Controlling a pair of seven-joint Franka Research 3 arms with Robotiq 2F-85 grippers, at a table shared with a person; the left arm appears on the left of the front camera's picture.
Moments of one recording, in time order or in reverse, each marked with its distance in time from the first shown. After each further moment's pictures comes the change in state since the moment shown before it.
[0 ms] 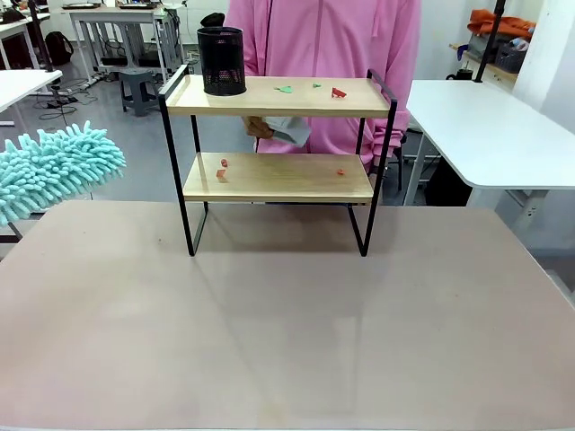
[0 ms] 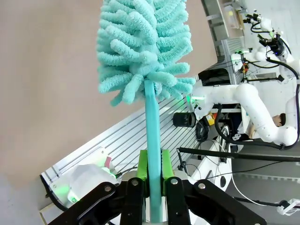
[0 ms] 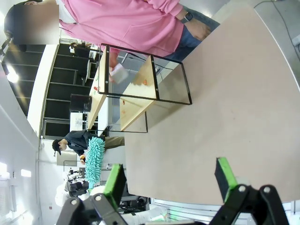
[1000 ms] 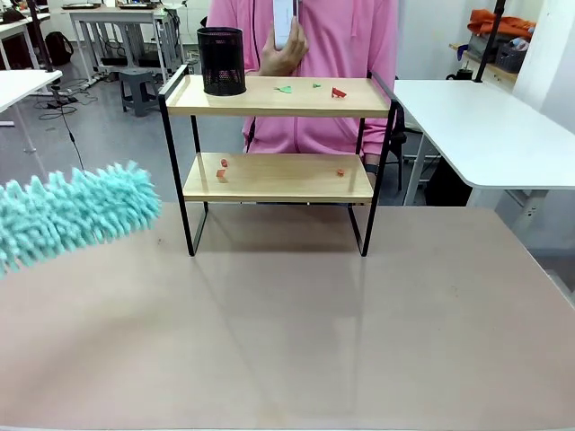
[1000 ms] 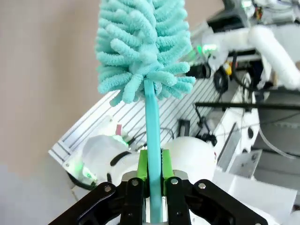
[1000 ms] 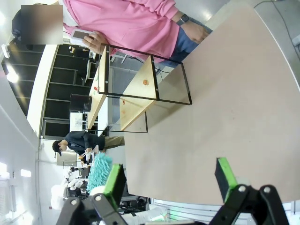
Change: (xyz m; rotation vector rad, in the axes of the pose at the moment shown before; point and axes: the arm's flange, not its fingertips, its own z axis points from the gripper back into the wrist) left arm -0.016 -0.053 -0.024 0.075 0.252 -0.225; right arm 0.000 0.000 0.000 0.000 0.000 0.000
